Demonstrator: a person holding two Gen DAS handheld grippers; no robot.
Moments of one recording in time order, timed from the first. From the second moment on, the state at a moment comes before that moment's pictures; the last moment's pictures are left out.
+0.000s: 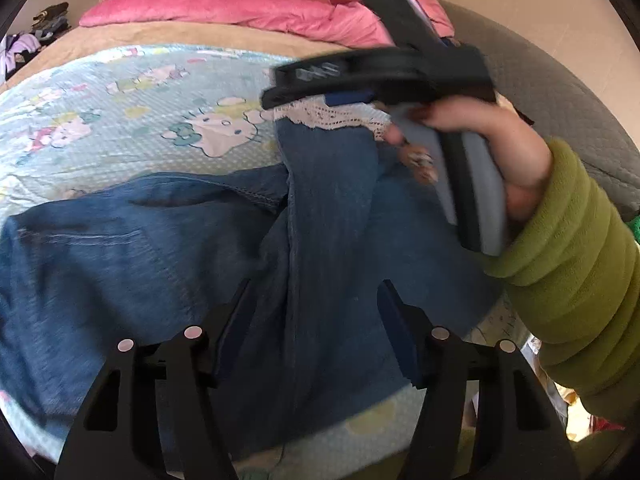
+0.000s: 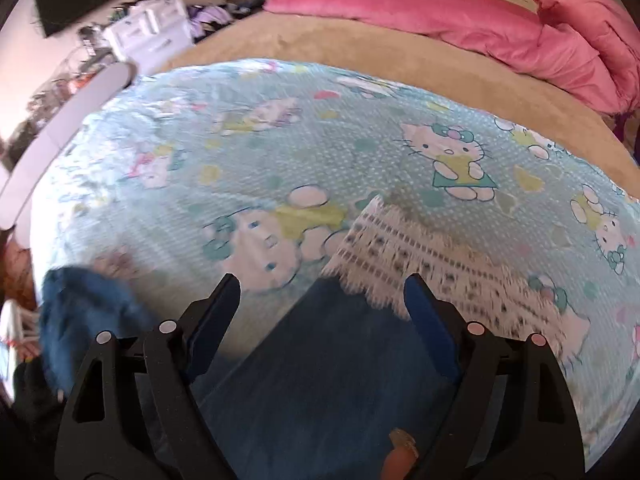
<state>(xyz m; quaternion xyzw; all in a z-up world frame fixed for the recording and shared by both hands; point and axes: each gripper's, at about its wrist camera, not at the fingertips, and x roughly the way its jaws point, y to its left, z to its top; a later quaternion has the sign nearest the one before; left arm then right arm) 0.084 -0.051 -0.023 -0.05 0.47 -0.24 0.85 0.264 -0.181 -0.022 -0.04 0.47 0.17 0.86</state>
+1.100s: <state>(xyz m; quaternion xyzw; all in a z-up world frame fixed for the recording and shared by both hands) 0.064 -0.049 -0.017 -0.01 0.42 -0.25 0.87 0.143 -0.362 0.038 0.12 0.41 0.11 0.90</state>
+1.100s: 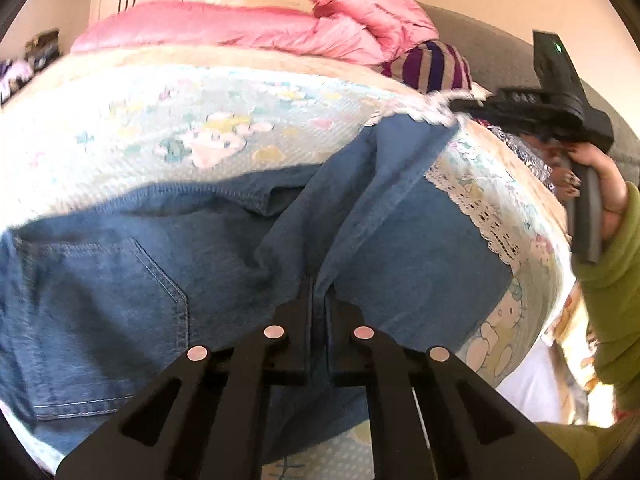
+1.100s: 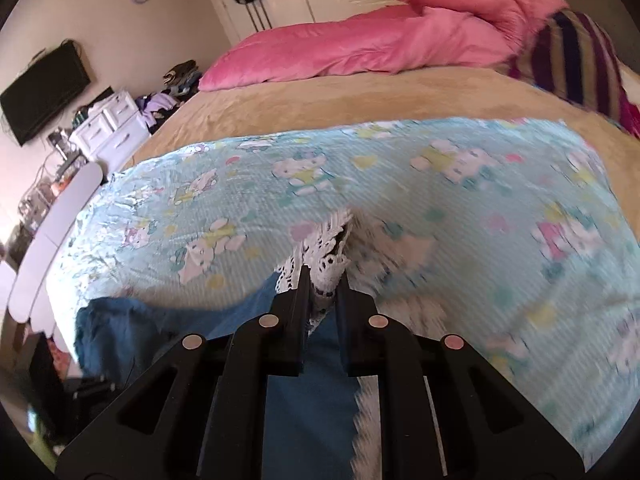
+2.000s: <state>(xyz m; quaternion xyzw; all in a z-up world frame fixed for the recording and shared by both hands) 0.022 -0.085 -0.018 0.13 0.41 -0.26 0.86 0.025 -0.405 -0.029 0.14 0.48 0.08 0.86</state>
